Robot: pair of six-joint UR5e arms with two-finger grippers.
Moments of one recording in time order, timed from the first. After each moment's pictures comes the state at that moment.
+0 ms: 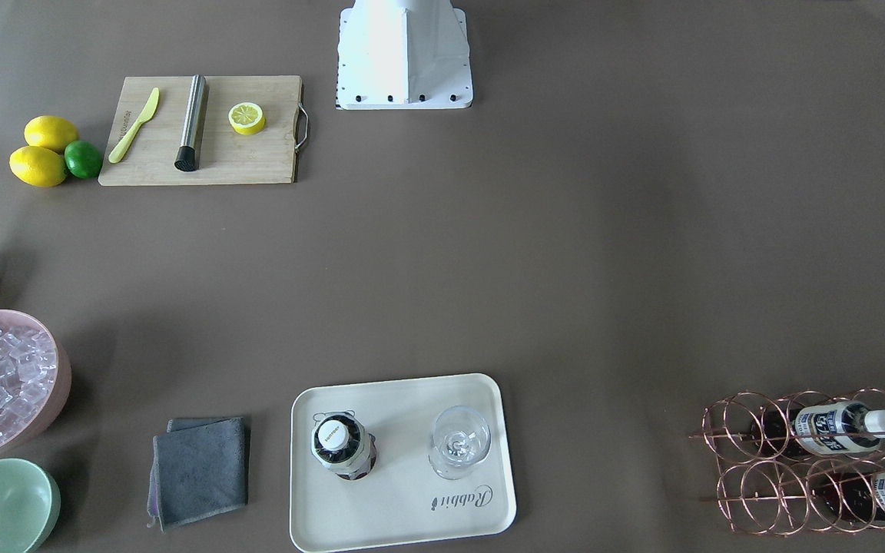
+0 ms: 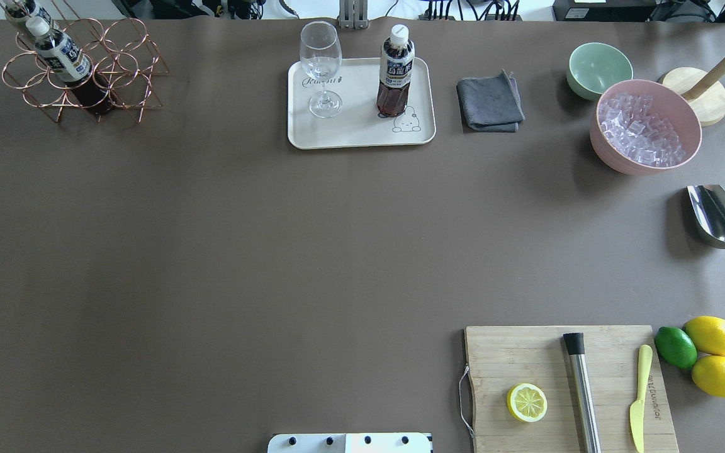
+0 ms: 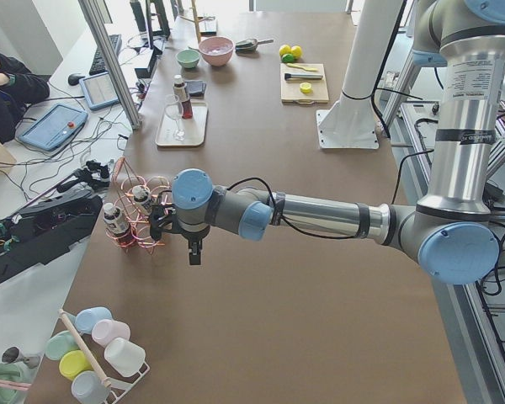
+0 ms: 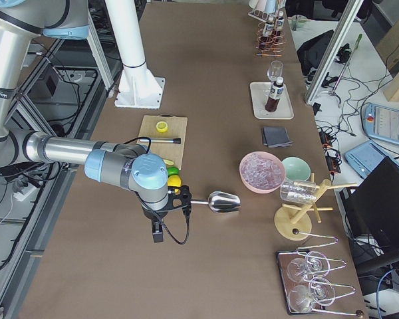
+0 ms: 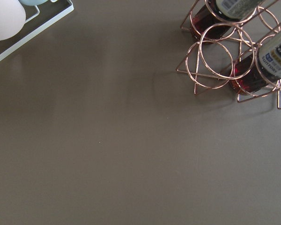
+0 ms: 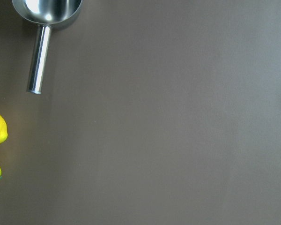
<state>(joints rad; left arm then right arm) -1.53 -1.62 -1.63 -1.79 -2.46 -0.38 1.71 -2.03 1.99 -1.70 2.26 -0.41</state>
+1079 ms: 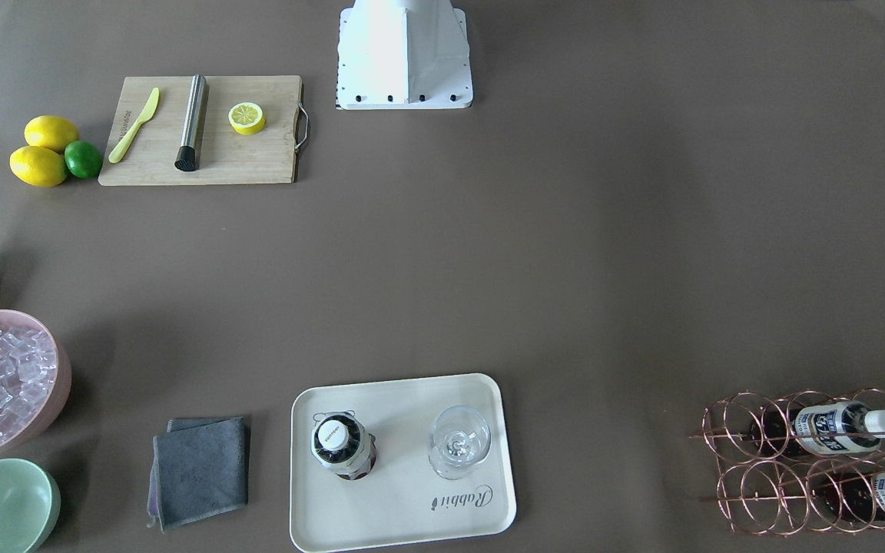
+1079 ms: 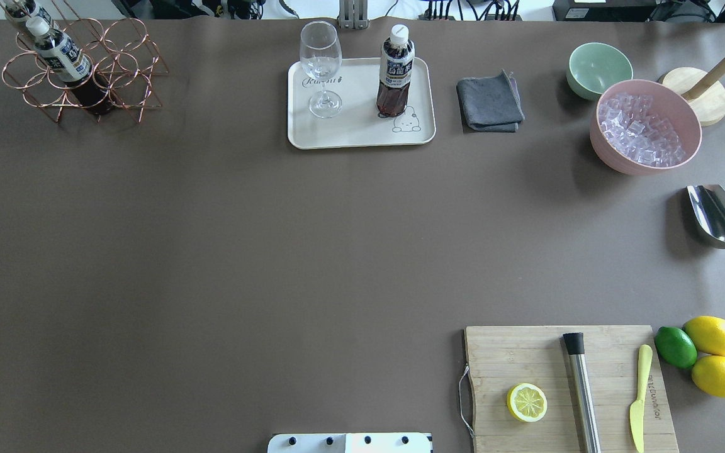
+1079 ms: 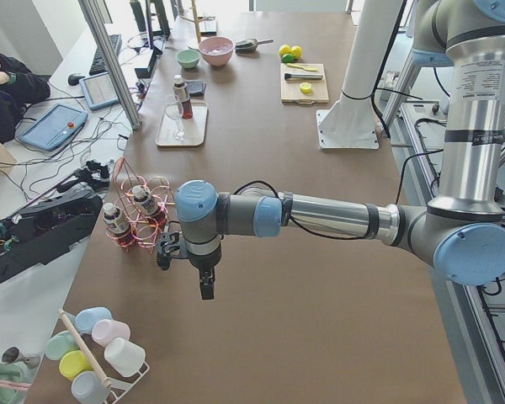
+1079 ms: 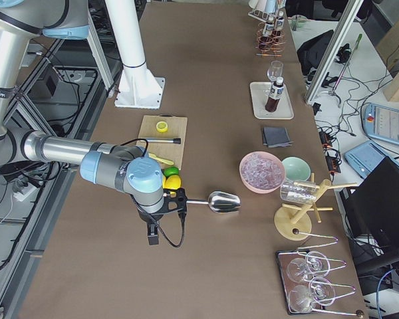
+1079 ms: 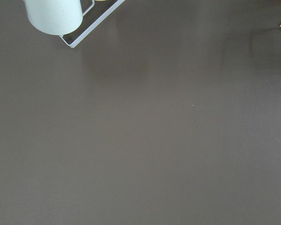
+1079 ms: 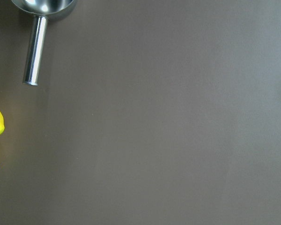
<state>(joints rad) -1.59 -1.59 -1.68 -1.49 -2.25 -0.16 1.72 -2.05 1.98 -1.70 2.26 -0.43</state>
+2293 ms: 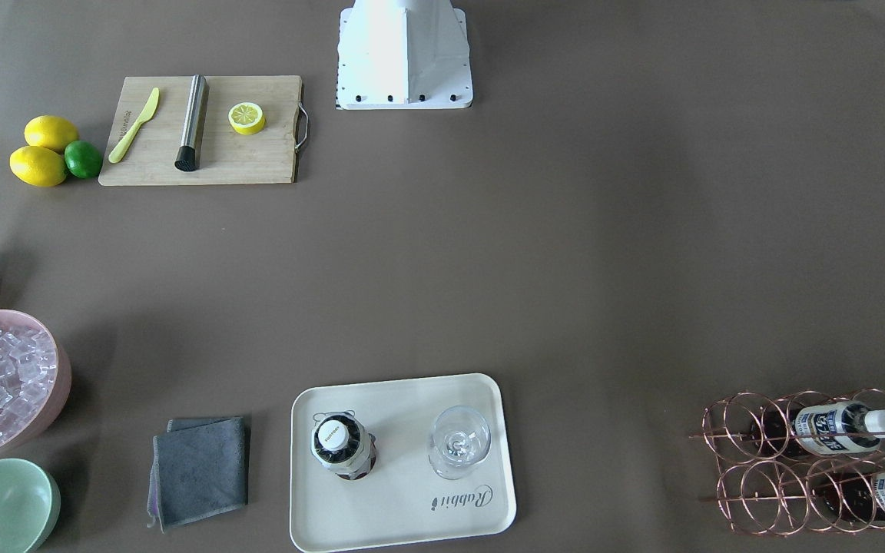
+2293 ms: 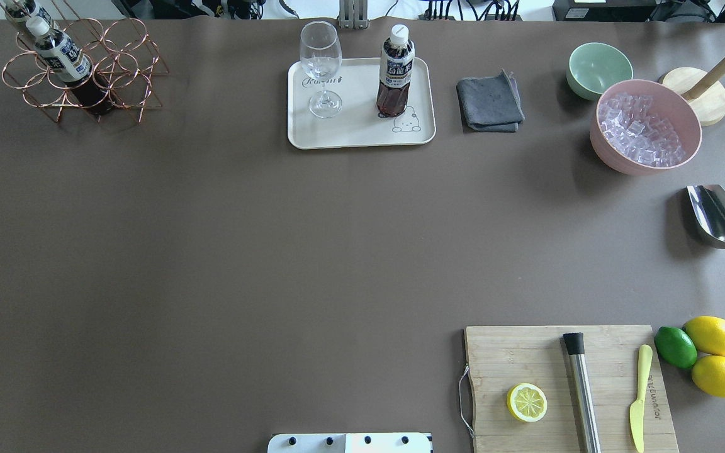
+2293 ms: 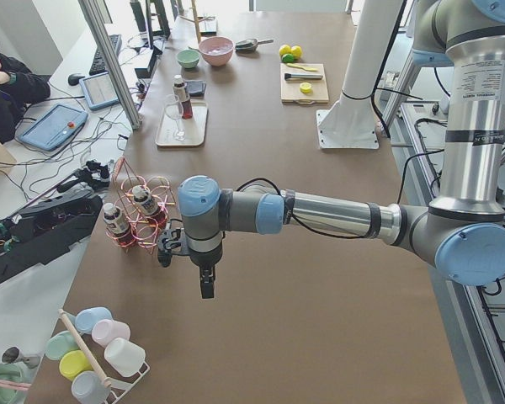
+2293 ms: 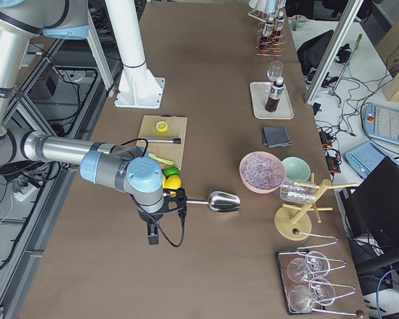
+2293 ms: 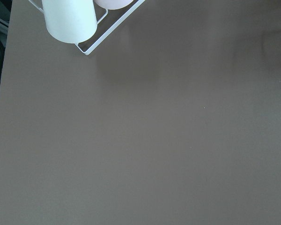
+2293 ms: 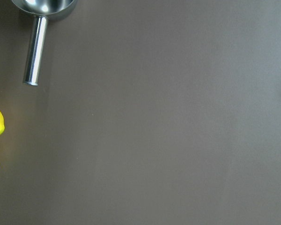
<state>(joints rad) -1.58 -1.58 -1.70 -1.49 -2.22 -0.16 1.72 -2.05 1.99 -1.70 2.26 -0.43</state>
